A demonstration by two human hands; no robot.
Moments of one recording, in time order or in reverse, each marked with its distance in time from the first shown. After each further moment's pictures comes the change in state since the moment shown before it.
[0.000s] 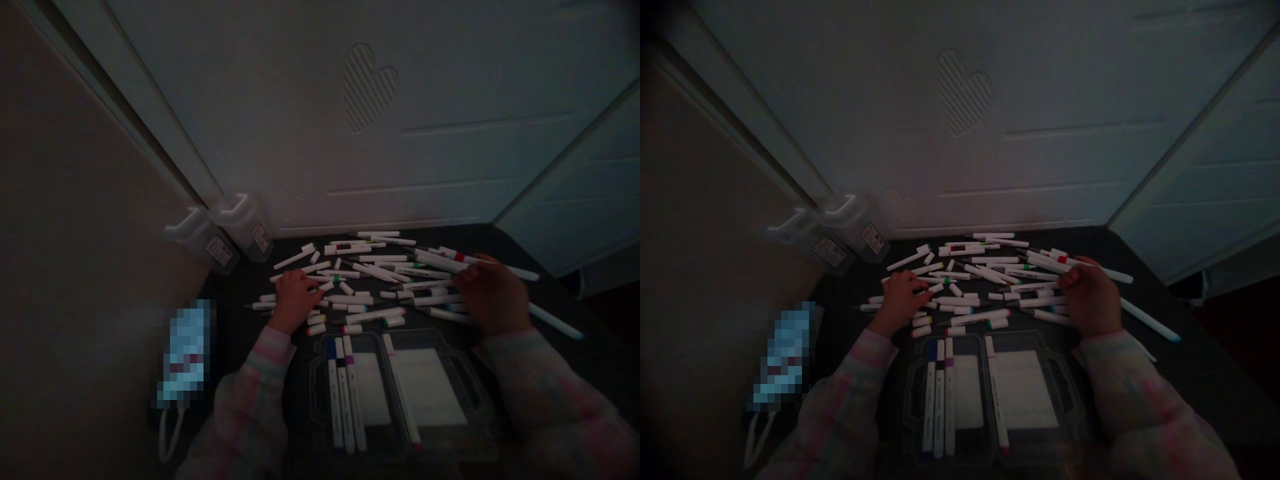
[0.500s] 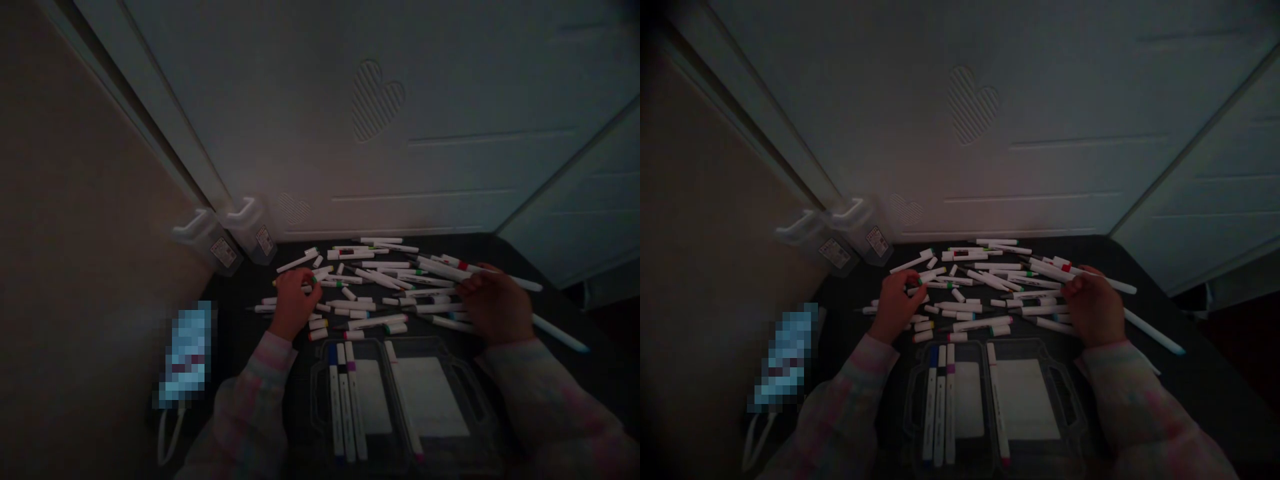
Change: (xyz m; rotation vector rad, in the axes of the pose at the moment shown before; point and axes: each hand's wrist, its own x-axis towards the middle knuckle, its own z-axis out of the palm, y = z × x) left_hand -0.002 0.007 -0.011 -0.155 0.291 0.031; right_hand 0.006 0.003 -0.006 0.000 -0.010 -0.013
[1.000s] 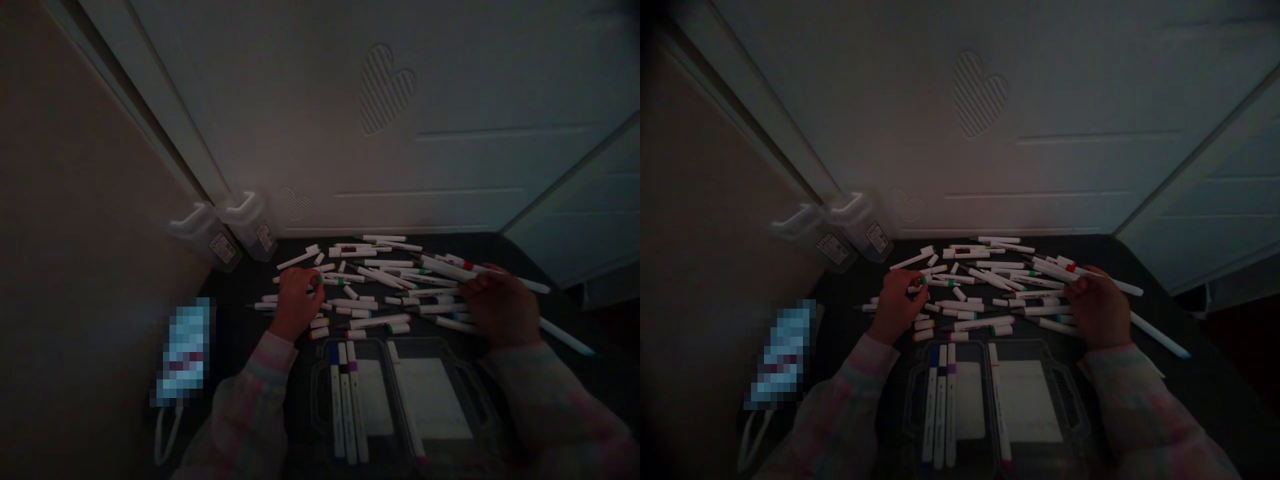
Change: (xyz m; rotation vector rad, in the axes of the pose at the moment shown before) left_hand -0.004 0.002 -0.004 -0.024 0.033 0.181; right_hand 0.002 0.000 -0.002 -0.025 0.008 0.000
